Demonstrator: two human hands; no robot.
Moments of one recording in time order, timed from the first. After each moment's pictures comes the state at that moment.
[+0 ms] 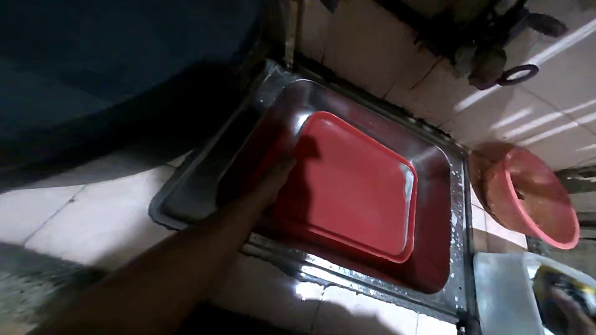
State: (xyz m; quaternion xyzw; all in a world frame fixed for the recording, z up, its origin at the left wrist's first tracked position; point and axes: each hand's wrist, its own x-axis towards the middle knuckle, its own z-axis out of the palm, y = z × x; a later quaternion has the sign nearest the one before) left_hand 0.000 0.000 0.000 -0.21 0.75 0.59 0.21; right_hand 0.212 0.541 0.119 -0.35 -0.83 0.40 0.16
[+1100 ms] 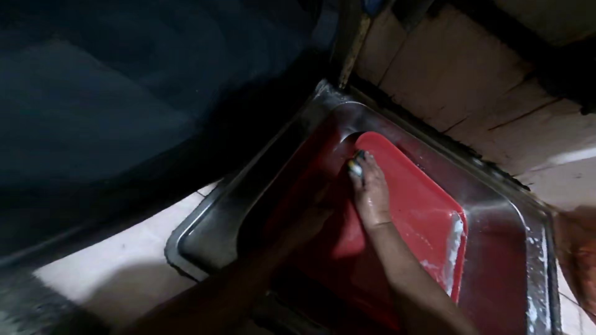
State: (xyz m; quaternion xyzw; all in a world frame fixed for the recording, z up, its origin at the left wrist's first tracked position) left_hand -0.005 -0.006 0.013 -0.15 0.79 0.54 0.26; right_hand -0.083 0.158 -0.034 0.17 -0.95 0.26 0.05
